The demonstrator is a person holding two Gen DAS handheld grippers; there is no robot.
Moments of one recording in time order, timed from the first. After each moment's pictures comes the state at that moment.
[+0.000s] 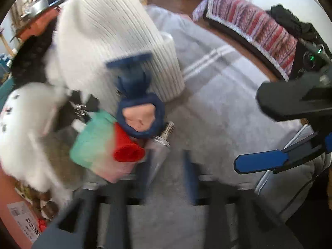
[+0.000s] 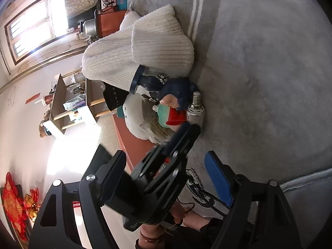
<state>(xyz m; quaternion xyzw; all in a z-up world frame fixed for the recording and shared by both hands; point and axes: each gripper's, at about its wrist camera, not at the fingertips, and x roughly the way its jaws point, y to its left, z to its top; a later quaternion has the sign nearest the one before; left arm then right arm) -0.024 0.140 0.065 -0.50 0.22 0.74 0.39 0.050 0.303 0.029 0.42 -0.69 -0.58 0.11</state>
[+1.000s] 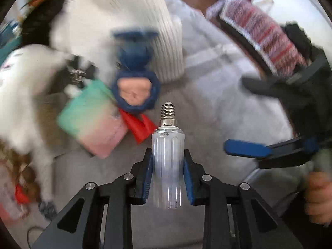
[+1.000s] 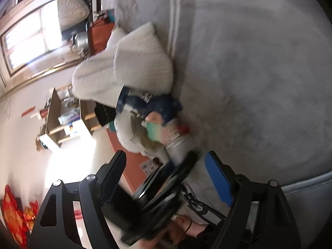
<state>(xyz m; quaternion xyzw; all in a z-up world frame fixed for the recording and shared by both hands) -0.008 0.151 0.071 -0.57 0.13 0.73 0.35 0.061 0.319 0.014 0.41 -0.70 -0.58 0.05</state>
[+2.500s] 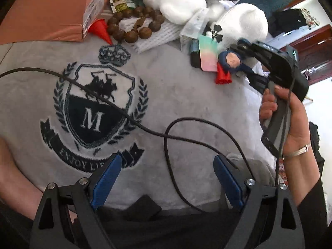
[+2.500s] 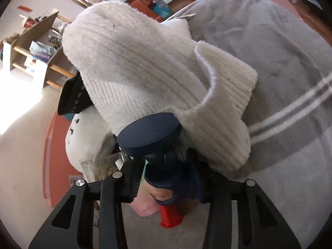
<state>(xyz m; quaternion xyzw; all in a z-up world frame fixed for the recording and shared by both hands) 0.069 -0.043 0.056 -0.62 -0.15 0.75 0.17 -0.068 0.261 0.053 0.45 -0.37 -0.81 0.02</state>
